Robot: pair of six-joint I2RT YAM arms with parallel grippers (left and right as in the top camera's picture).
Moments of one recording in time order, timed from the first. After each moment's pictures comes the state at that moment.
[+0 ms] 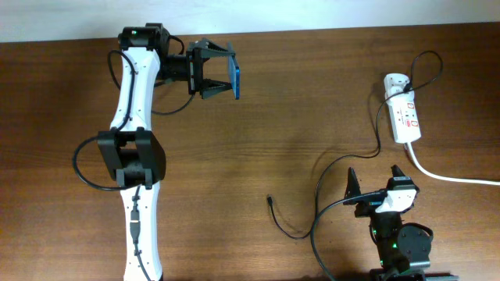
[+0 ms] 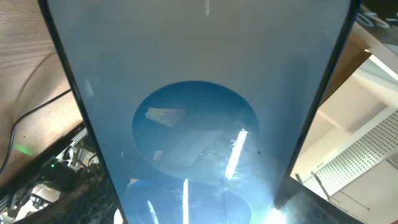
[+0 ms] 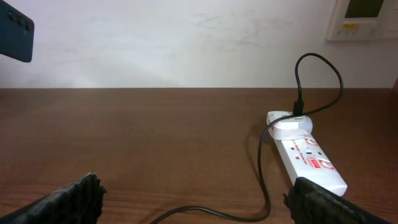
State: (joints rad) left arm -0.05 2.66 2.68 -1.69 1.52 -0.43; right arm 0.03 0.01 0.01 -0.07 0.00 0.03
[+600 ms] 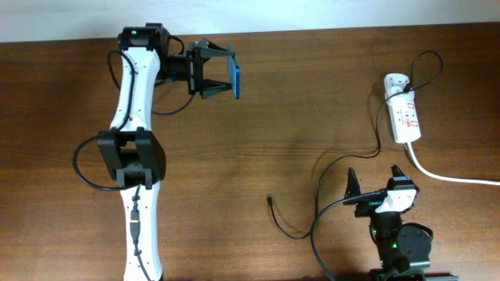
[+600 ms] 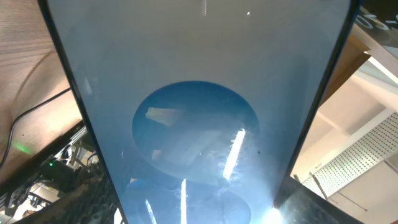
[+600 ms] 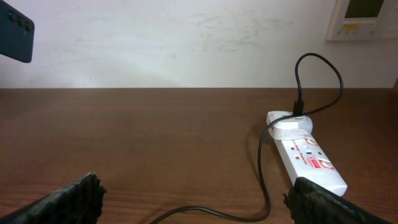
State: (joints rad) left arm -0.05 2.66 2.68 -1.69 1.52 -0.44; right arm 0.03 0.01 0.01 -0.07 0.00 0.03
